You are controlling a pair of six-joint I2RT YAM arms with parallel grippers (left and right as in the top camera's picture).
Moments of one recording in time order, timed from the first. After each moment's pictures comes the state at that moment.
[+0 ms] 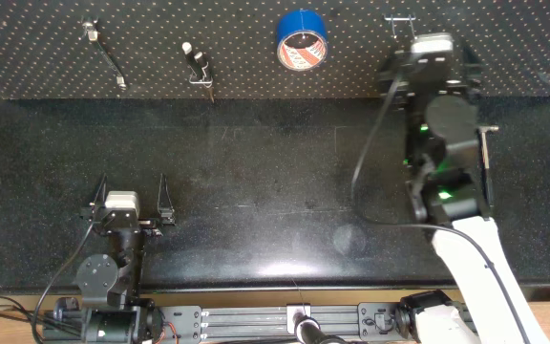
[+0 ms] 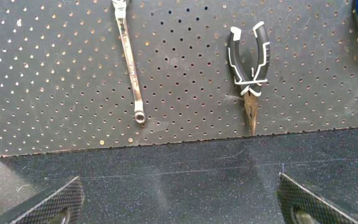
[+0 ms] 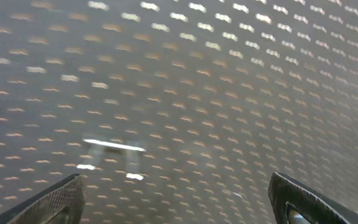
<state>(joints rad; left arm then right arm) -0.01 0.01 0.01 -0.07 -0.01 0.08 0.16 1.12 0.82 0.22 0.35 -0.30</state>
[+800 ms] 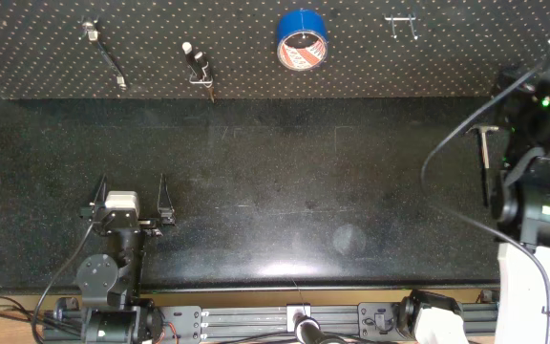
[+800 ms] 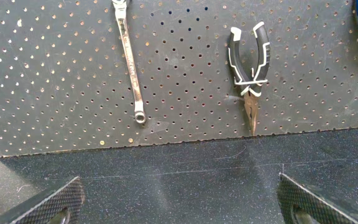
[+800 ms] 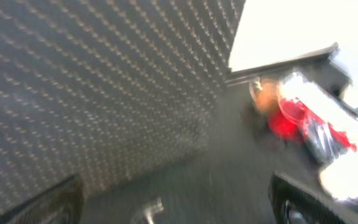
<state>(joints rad) -0.01 0.01 0.01 -0.07 -0.01 0.08 -0.27 1.06 1.19 -0.56 0.33 -0.07</state>
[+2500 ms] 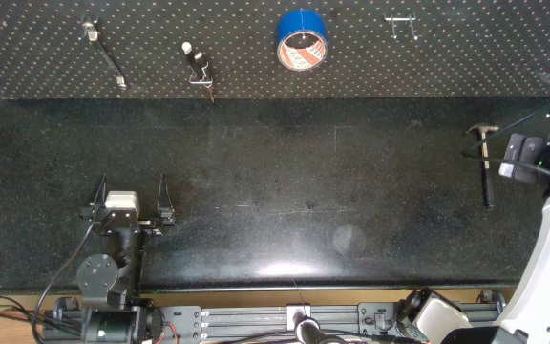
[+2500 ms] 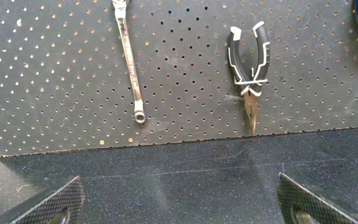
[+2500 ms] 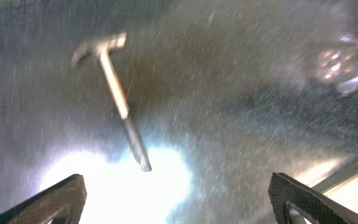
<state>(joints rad) -0.01 0.01 0.01 -0.07 -0.01 0.08 -0.61 1.30 1.21 -0.95 0.09 -0.31</state>
